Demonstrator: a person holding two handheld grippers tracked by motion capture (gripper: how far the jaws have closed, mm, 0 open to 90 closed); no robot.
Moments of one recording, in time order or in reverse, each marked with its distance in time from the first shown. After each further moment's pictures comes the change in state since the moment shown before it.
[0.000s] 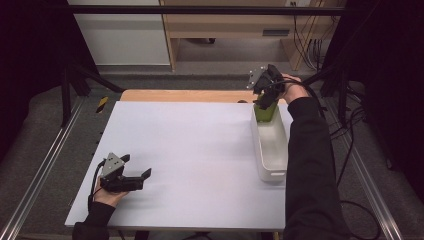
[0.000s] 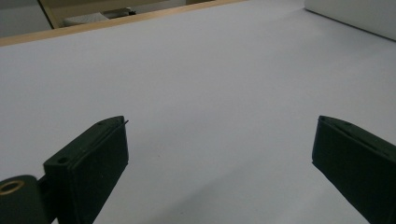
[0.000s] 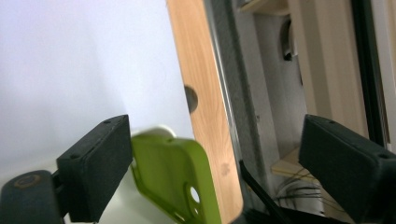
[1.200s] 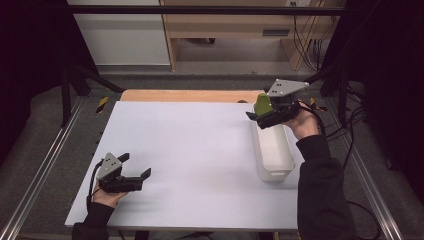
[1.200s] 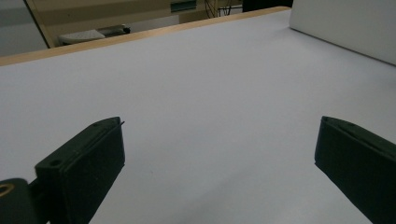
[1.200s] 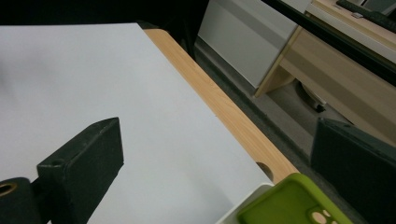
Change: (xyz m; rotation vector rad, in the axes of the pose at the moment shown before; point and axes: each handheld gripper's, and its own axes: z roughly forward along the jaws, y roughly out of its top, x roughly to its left) left arm -0.002 0.004 -0.007 -0.064 -0.029 0.010; right arm 0.067 -0.020 -0.077 -0.500 0.047 0.509
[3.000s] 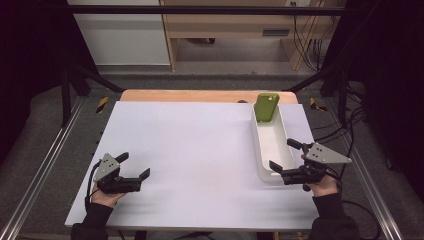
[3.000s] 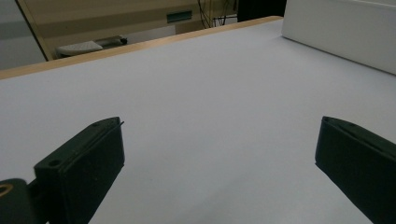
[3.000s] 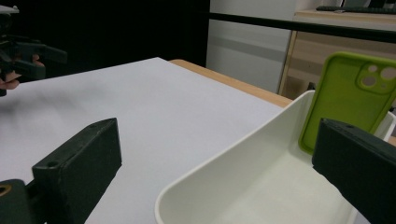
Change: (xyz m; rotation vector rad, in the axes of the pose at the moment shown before) left arm 0.000 0.001 -0.005 -0.039 -0.017 0.020; right arm 0.076 -0.144 -0.069 -0.267 0.002 0.283
